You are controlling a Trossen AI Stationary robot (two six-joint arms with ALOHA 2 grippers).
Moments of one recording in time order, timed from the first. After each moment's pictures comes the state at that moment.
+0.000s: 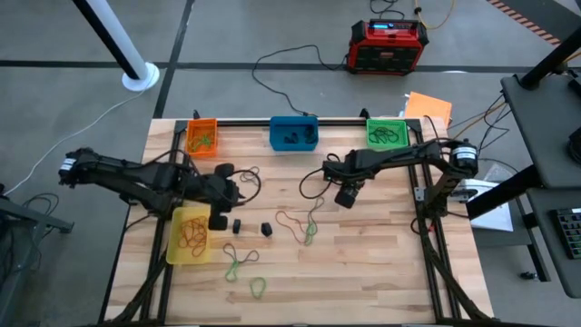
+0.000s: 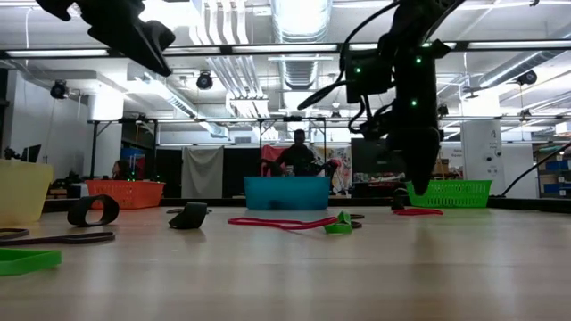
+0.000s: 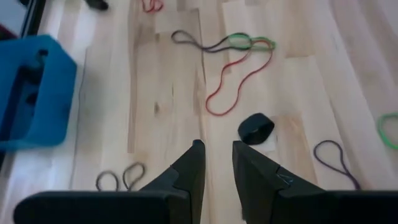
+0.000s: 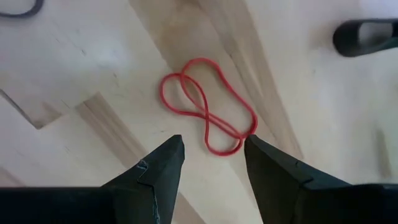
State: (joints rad) left arm -0.16 1.03 0.90 -0.71 -0.19 0.03; right arm -0.20 1.71 1.07 -0.94 0.16 0.32
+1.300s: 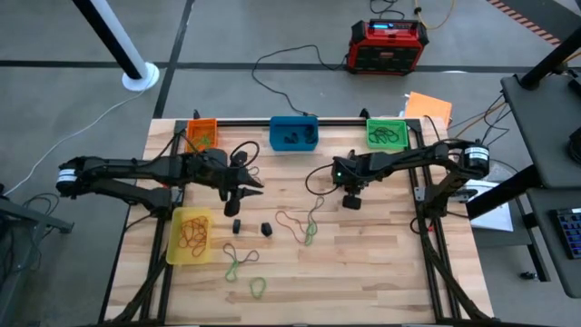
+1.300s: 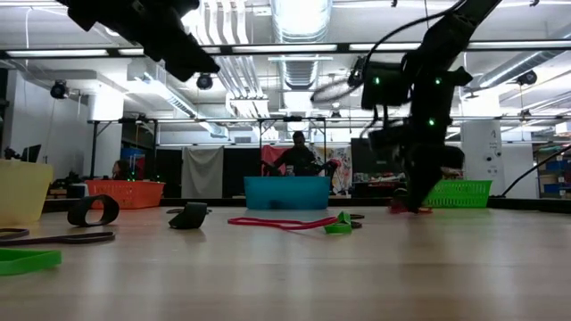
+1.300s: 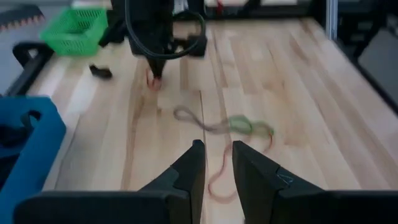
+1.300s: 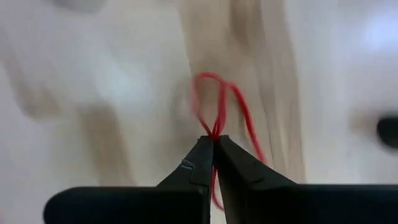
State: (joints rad) left arm 0.11 1.04 0.74 -0.21 0.15 0.08; right arm -0.26 1.61 0.82 -0.54 0.06 -0.07
